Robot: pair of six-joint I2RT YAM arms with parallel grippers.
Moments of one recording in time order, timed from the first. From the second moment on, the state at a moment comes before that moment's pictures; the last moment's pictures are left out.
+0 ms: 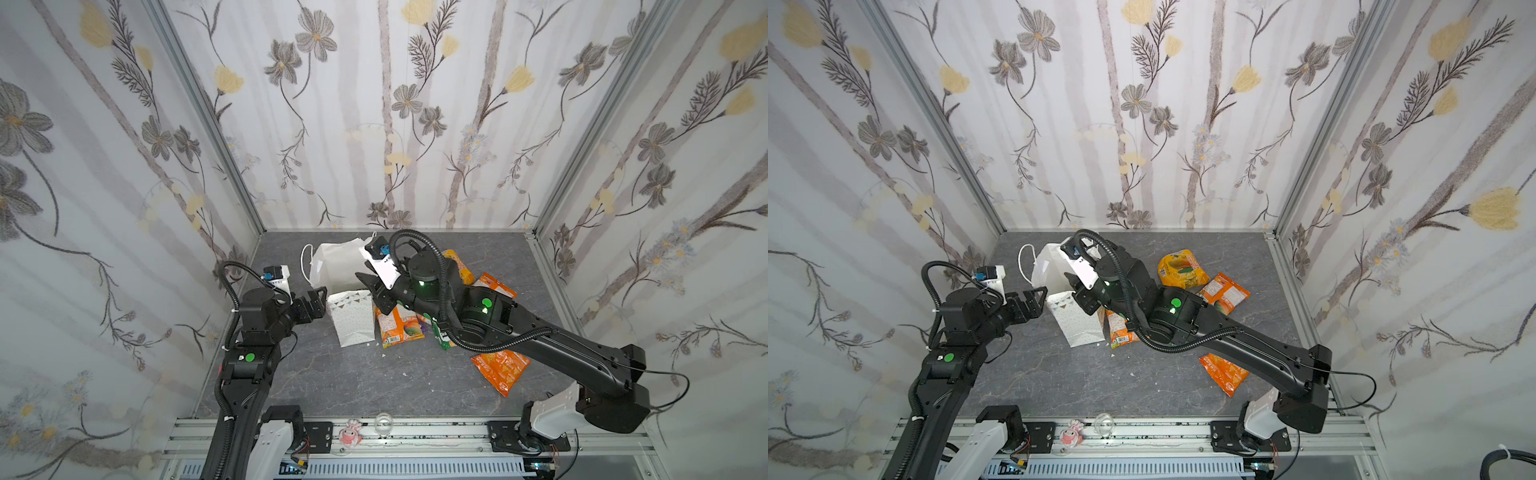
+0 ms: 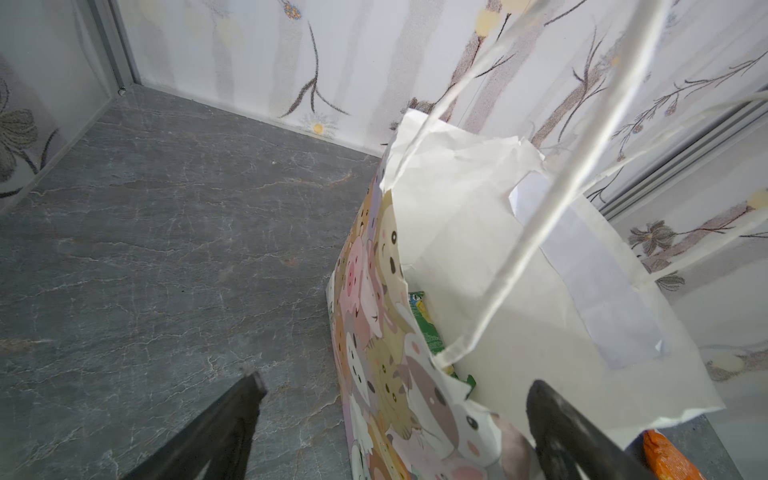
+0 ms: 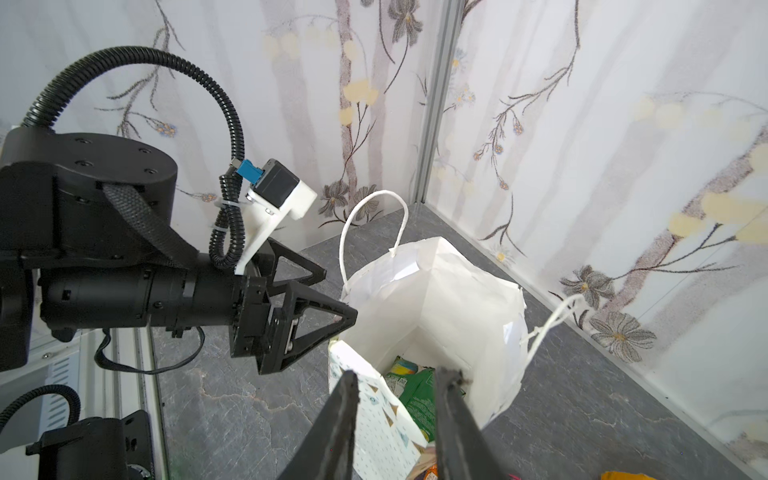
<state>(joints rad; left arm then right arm) -0.01 0.72 0.75 -0.44 0.28 -0.32 1.16 1.47 1.61 -0.36 0.24 -0.02</state>
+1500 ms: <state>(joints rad) 0.00 0.66 0.74 -0.44 0.21 -0.33 1.06 0.97 0.79 -0.48 0.34 0.58</state>
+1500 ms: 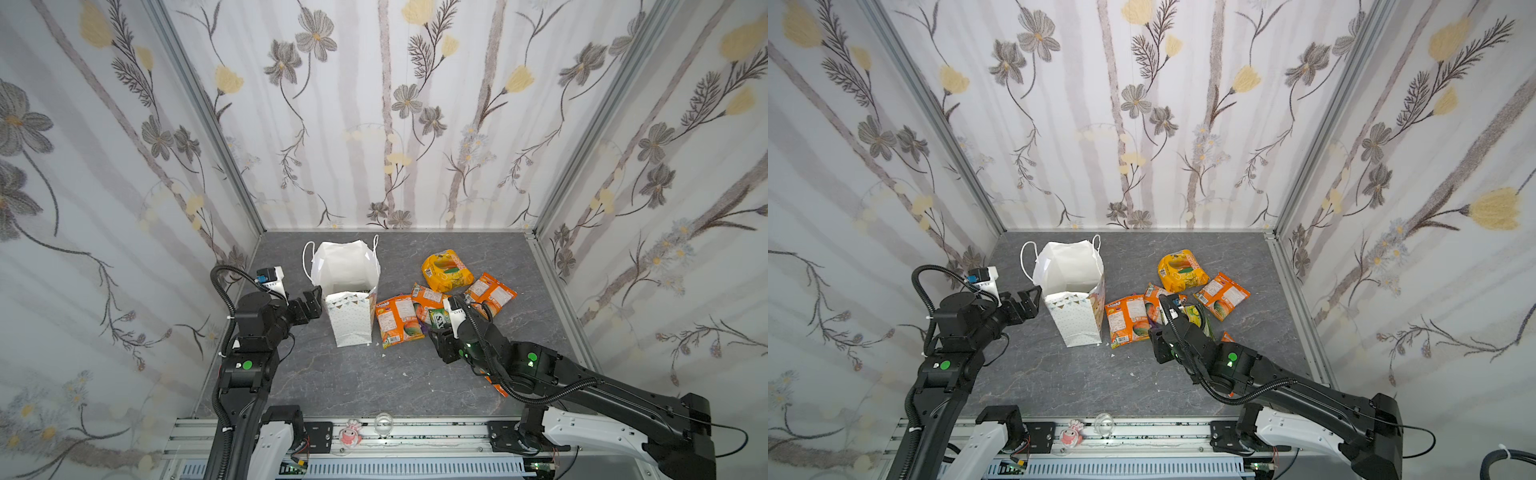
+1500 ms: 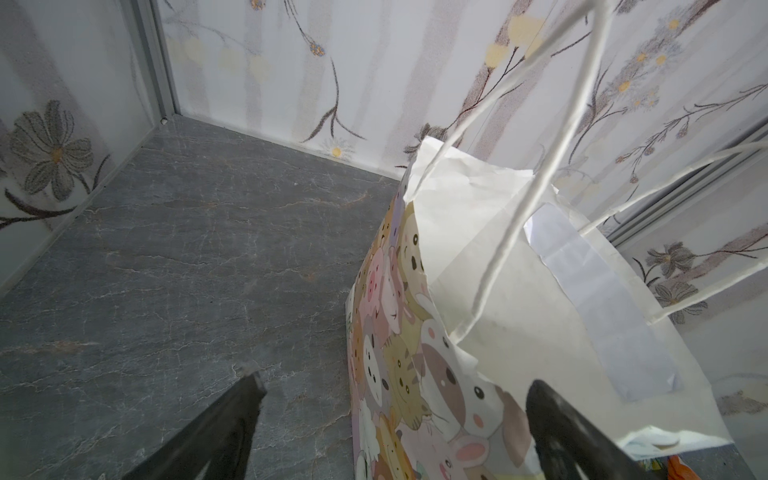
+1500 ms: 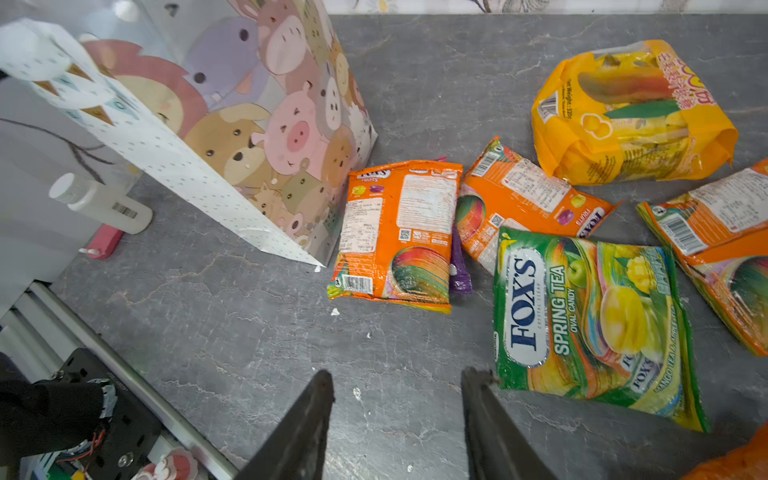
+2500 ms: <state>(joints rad) 0.01 0.70 0.79 -0.39 0.18 -0.34 0.84 1.24 0.55 -0.06 0.02 0.54</state>
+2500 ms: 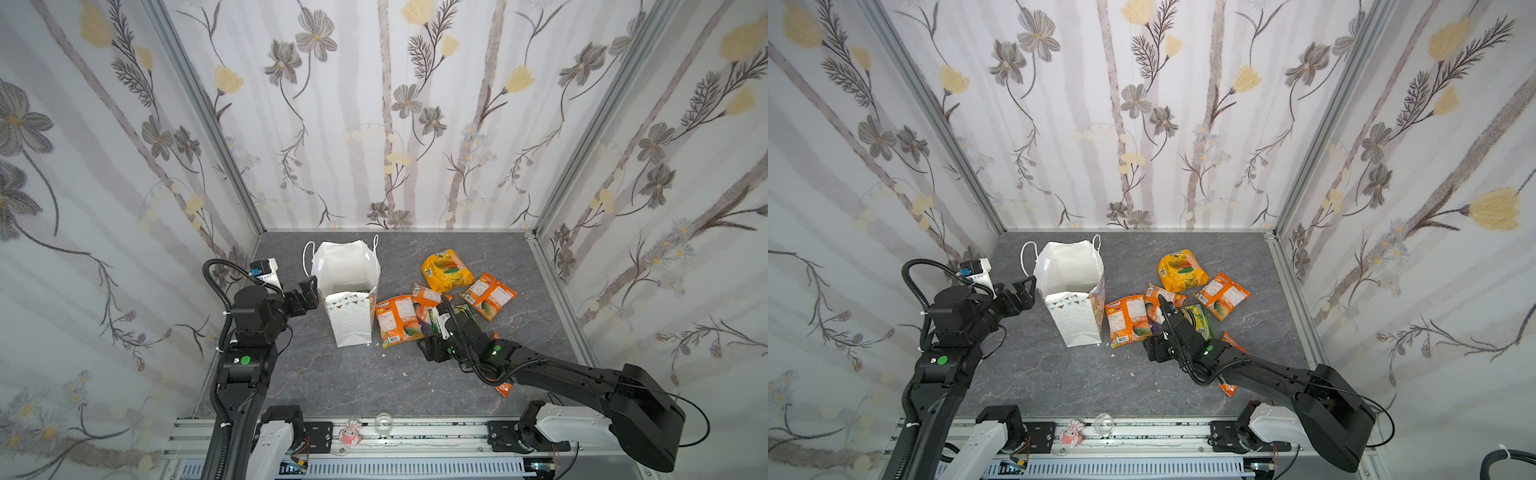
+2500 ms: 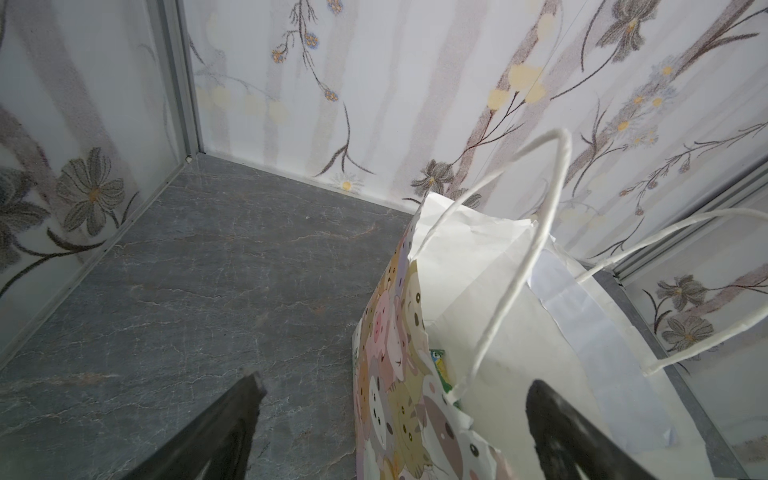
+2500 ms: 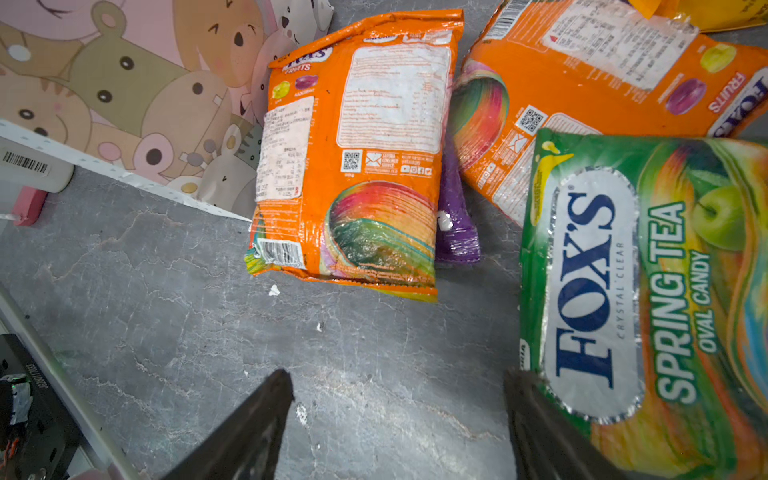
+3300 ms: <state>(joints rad) 0.01 0.82 0.81 -0.32 0.33 -0.37 0.73 1.39 0.49 0.21 -0.17 0.55</state>
